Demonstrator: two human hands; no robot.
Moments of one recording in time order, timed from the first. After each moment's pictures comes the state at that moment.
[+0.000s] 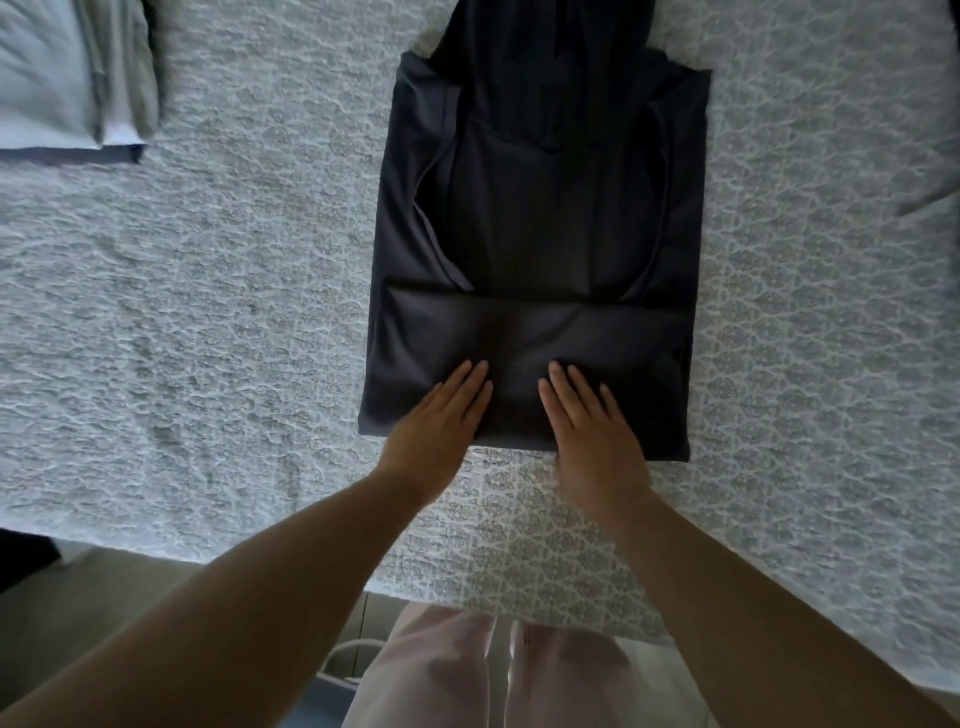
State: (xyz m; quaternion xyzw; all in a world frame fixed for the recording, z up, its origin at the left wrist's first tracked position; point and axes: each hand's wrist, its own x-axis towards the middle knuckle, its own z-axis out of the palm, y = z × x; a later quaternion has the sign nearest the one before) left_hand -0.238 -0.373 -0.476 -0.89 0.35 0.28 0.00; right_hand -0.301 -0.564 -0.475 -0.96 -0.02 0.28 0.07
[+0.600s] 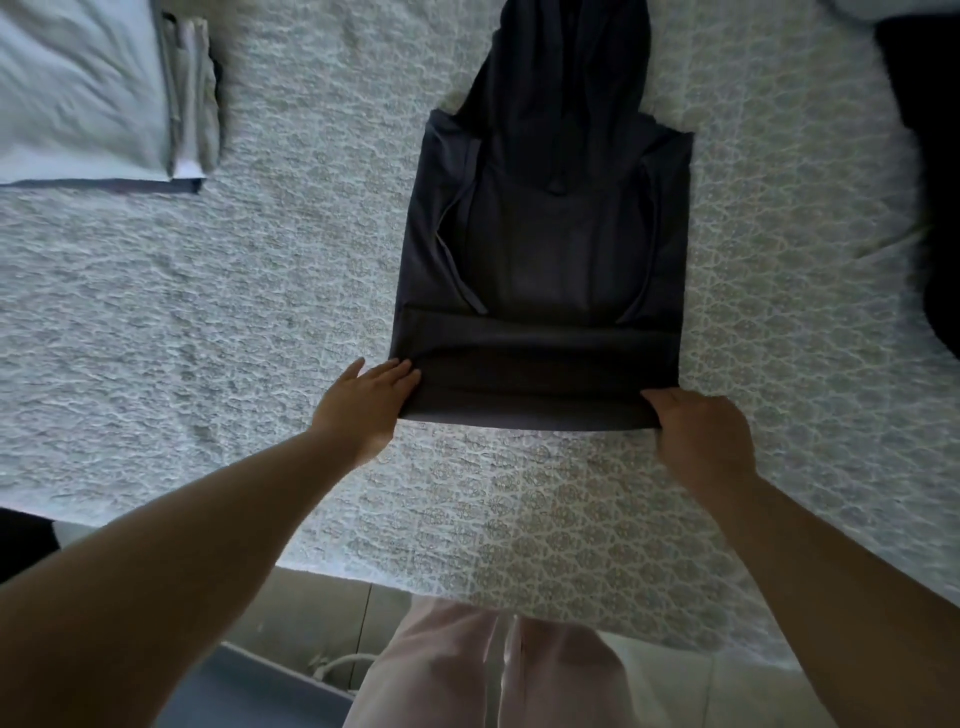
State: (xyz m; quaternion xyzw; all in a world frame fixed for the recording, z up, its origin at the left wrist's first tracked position) left_hand -0.183 -0.314 -0.428 -0.90 0.28 0.32 0.08; right_hand -0.294 -0.646 -0.423 -0.97 0.07 0.23 0.05
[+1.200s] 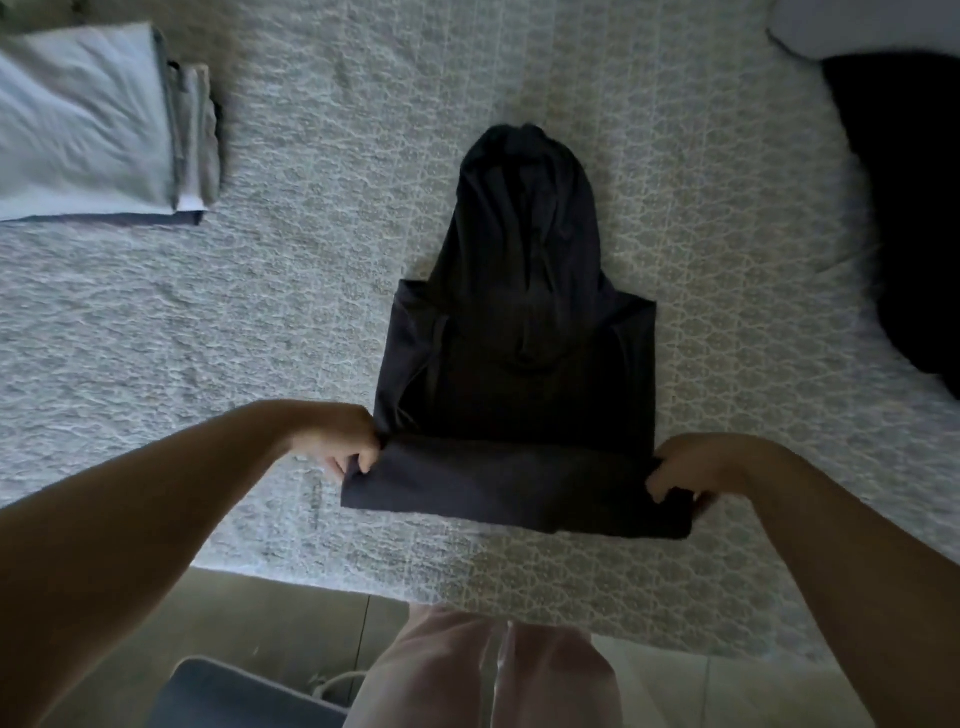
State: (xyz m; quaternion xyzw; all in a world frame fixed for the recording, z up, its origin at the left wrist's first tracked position) left_hand -0.152 -0.314 -0.384 -0.74 -0.02 0.66 -0.14; right_hand -0.274 -0.668 -0.388 -0.65 0.29 0.63 0.31
